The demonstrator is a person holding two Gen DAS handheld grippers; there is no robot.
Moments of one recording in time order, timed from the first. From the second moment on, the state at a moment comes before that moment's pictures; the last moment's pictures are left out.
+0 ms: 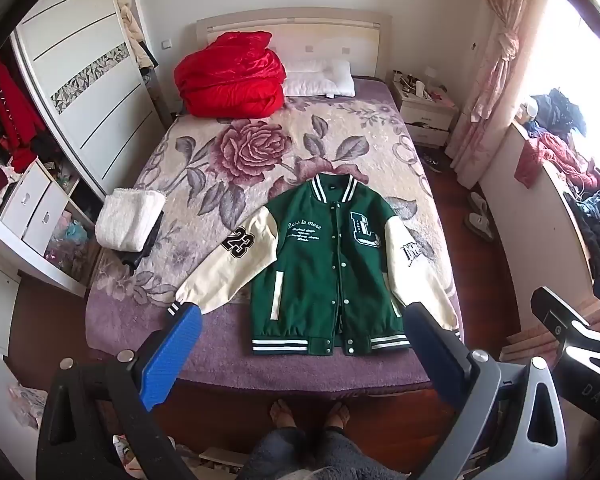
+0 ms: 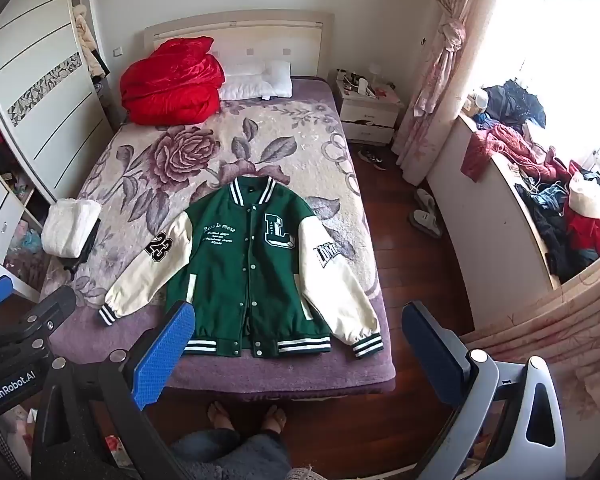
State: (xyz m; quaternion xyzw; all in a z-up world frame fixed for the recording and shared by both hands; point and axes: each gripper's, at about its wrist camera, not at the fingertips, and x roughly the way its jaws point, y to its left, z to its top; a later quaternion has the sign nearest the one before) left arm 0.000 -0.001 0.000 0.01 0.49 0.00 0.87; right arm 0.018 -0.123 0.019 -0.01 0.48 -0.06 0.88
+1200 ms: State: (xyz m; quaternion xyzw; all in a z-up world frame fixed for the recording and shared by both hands) left arm 0.001 0.005 0.018 0.00 0.48 0.00 0.87; right arm 0.012 -0.110 0.030 -0.02 0.47 -0.05 0.88
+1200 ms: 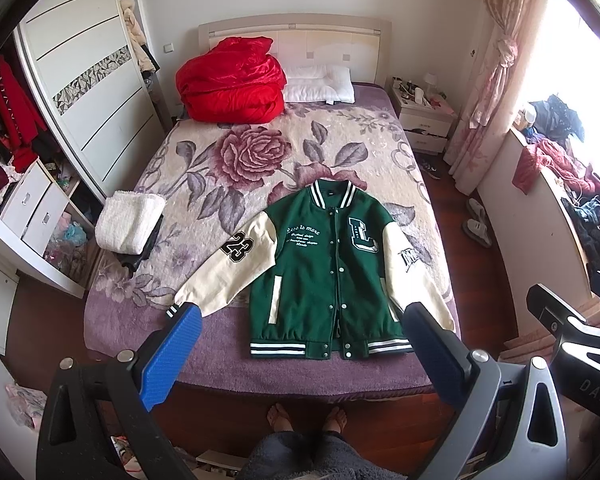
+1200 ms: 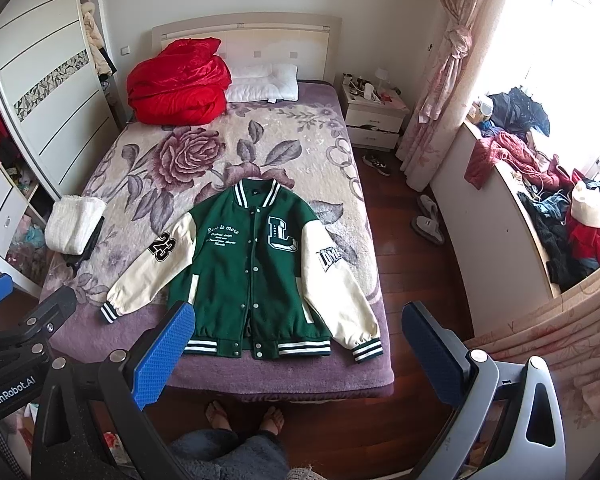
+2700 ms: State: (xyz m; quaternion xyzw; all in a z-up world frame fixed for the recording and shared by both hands) left arm 0.008 -0.014 0.031 -0.01 0.48 0.00 0.88; right arm 0.015 -0.117 0.040 -0.02 0.47 -0.05 0.88
